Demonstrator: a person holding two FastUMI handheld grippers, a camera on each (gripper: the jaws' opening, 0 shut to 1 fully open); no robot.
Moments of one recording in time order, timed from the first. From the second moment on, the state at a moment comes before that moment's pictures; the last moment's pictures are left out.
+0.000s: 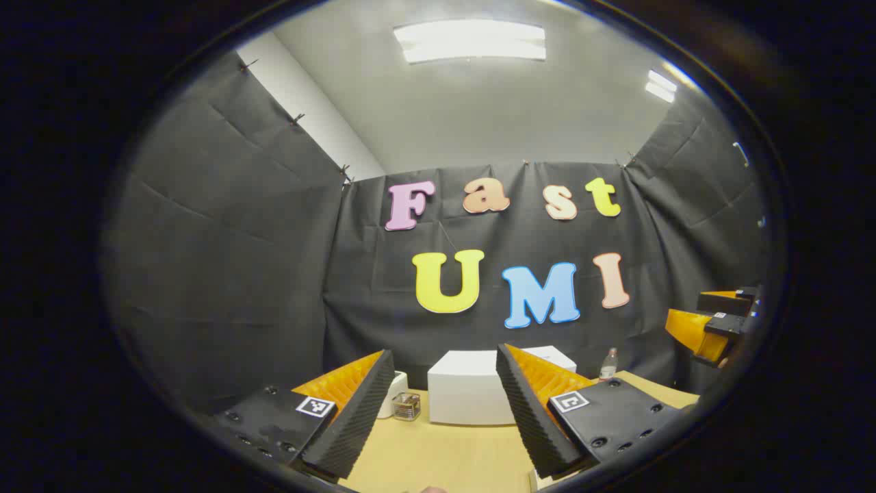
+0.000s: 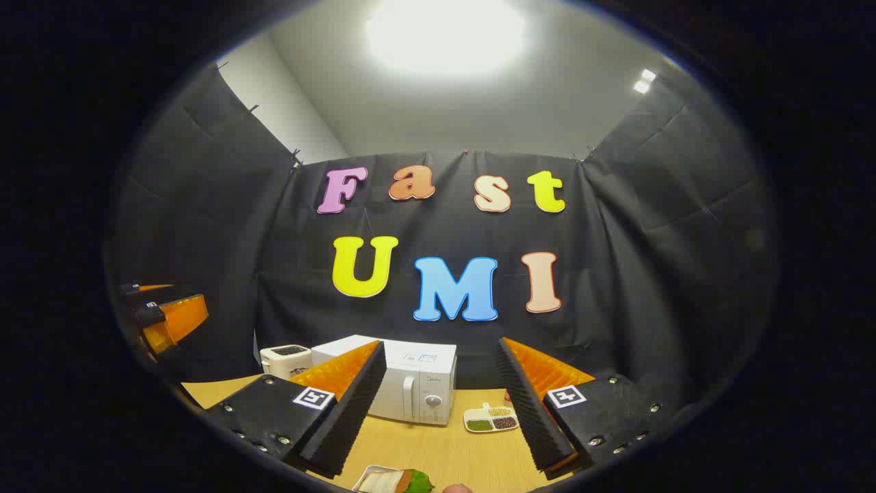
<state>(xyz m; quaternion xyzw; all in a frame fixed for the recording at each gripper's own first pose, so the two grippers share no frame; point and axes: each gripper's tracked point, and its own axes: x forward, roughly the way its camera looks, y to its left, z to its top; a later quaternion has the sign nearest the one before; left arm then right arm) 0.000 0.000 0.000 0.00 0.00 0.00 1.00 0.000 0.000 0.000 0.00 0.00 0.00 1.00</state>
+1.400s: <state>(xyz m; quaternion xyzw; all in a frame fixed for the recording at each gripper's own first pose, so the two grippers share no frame) 0.073 -0.079 -0.042 0.01 0.01 0.00 1.00 0.026 -0.052 -0.031 -0.01 0.00 0.00 1.00</state>
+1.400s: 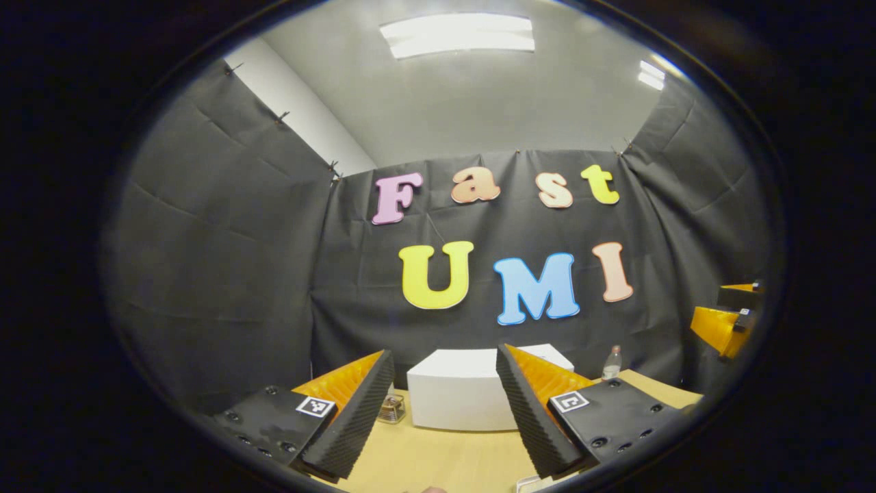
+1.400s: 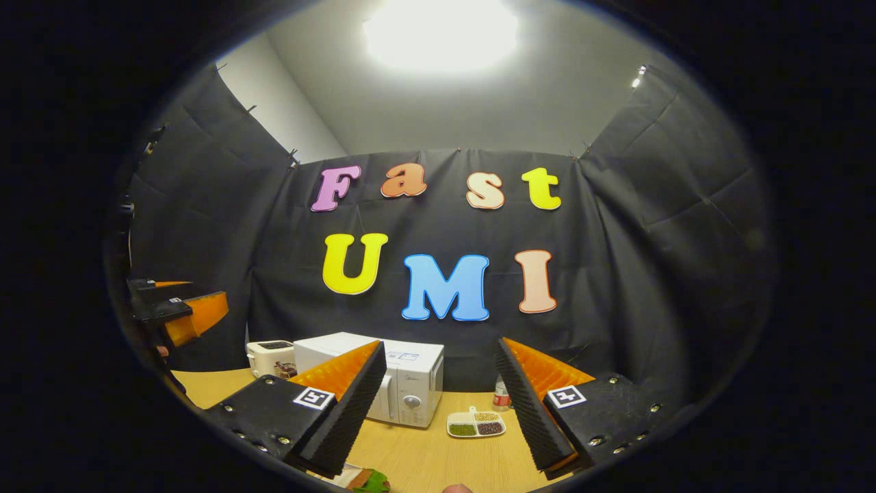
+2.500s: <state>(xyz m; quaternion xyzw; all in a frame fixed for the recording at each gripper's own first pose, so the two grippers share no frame) 0.311 -0.261 -0.283 0.01 0.13 -0.18 0.97 0.089 -0.134 -0.077 -0.05 0.06 -0.18 0.98</state>
